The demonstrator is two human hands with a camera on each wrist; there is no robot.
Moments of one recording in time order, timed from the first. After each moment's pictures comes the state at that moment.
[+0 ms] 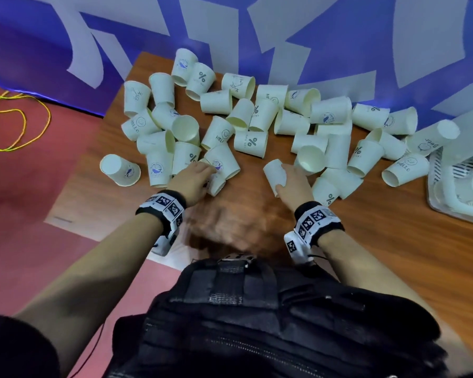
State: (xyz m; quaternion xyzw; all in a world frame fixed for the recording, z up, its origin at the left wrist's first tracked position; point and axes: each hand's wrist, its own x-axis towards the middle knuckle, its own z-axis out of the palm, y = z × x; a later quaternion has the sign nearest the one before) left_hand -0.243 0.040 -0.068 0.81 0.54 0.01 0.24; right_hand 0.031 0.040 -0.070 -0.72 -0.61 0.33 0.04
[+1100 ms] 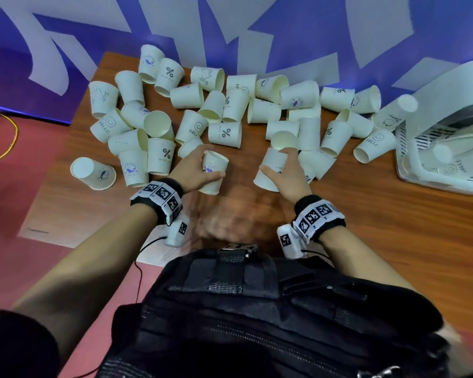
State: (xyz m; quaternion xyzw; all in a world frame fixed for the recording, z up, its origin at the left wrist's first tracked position) left_hand -0.185 0.047 -0.043 0.67 0.59 0.13 0.42; right_hand 0.060 0.008 -0.040 -0.71 -0.50 0.42 0.28
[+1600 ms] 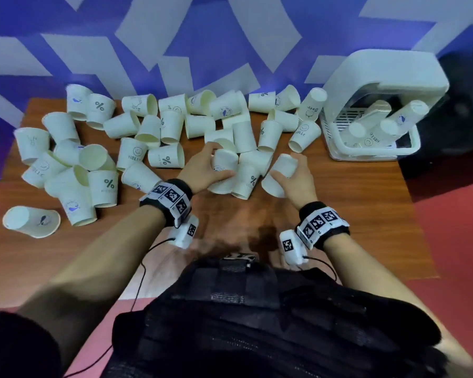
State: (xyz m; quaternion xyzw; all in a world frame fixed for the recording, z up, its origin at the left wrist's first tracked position) left_hand -0.045 0.043 -0.003 0.74 0.47 0.14 0.45; right_hand 0.175 -0.062 -0.006 -0.78 -0.38 0.34 0.38
